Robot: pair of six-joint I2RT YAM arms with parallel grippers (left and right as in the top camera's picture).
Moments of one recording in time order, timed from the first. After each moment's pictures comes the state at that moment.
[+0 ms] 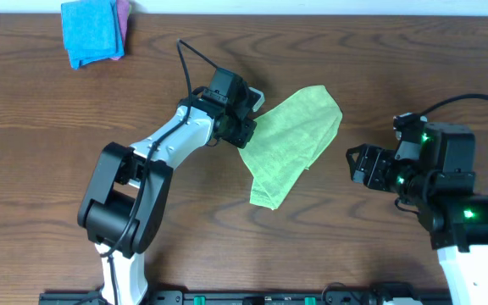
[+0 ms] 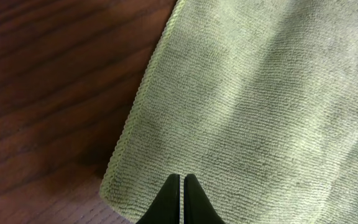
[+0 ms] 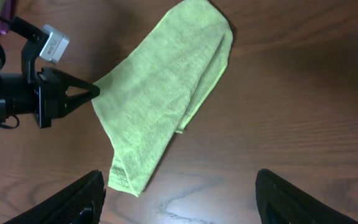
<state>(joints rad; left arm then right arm) -0.45 2.02 1.34 -0.48 0.33 0.06 0.03 0.98 0.99 -0.91 -0.24 0.30</state>
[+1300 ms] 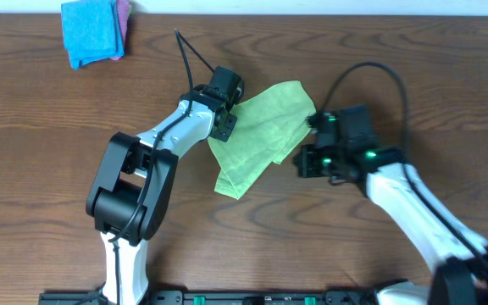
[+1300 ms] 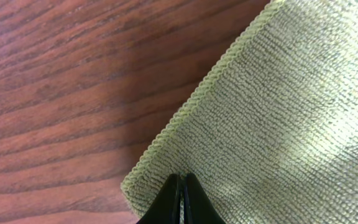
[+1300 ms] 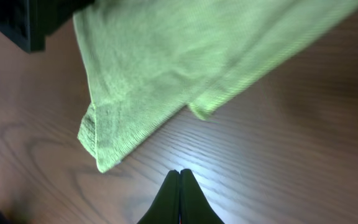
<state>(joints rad) -0.42 2.10 1.40 -0.56 -0.14 0.03 0.31 1.50 0.87 -0.46 -0.40 0.31</state>
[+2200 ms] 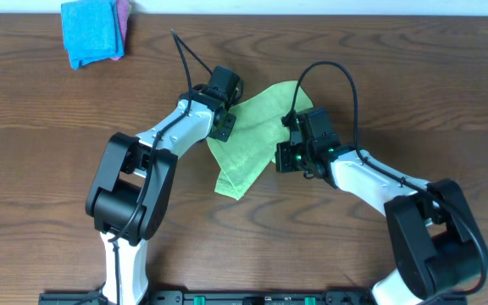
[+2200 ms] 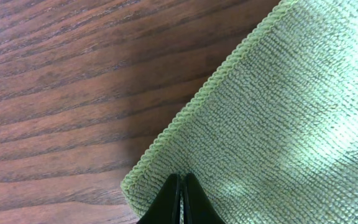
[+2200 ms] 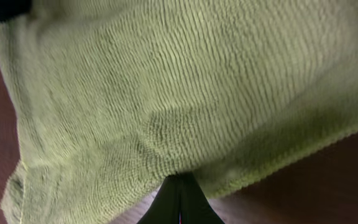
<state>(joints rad) -0.42 2.10 1.40 -0.58 -0.13 -0.02 0.40 1.76 0.87 -0.14 -0.27 0.33</state>
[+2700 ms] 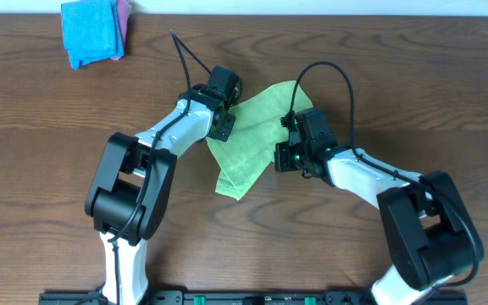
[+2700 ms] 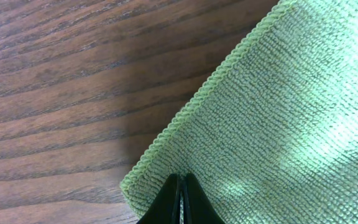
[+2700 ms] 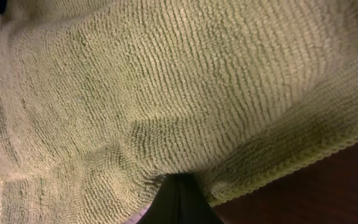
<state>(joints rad) -0.42 2.10 1.40 -0.58 -0.12 -0.02 0.40 1.81 0.87 -0.12 -0.25 0.33</state>
